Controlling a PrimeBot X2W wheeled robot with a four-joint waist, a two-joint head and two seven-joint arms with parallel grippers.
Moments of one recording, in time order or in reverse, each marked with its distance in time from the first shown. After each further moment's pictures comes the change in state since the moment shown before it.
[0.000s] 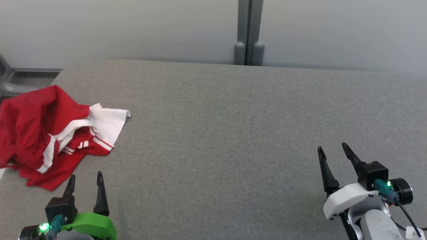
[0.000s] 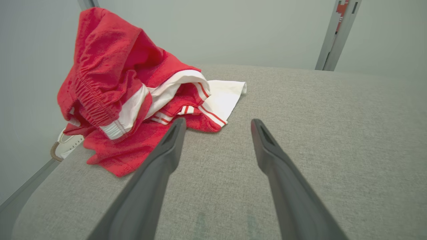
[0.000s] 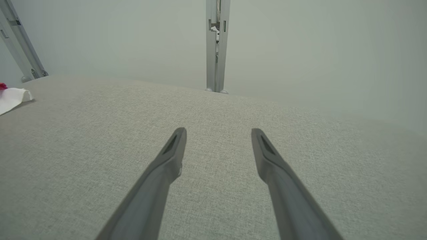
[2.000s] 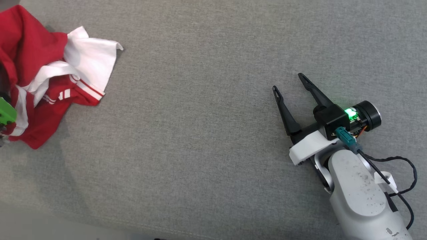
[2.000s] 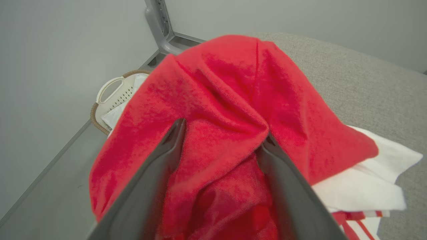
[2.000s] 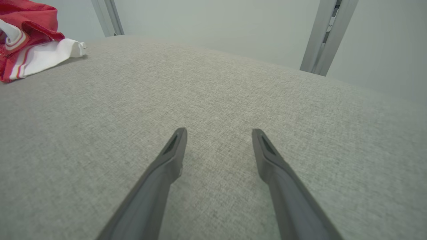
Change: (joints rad) left arm -0.799 0.503 -0.574 0.507 -0.914 -0.023 0.198; right arm -0.307 0.004 0.203 -0.023 -0.130 0.000 -0.011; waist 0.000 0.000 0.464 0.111
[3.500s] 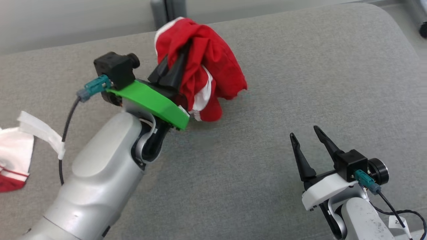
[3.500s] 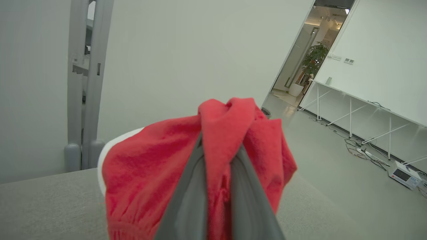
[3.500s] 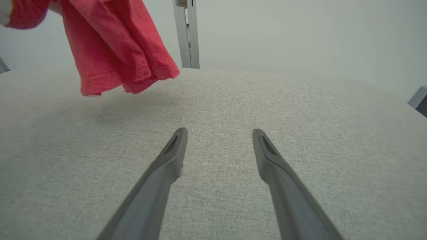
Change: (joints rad) left arm 0.062 -0.348 -0.263 -0.527 0.045 0.000 -0.208; right arm 0.254 -0.005 -0.047 -0.051 0.170 0.000 0.000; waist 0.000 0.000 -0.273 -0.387
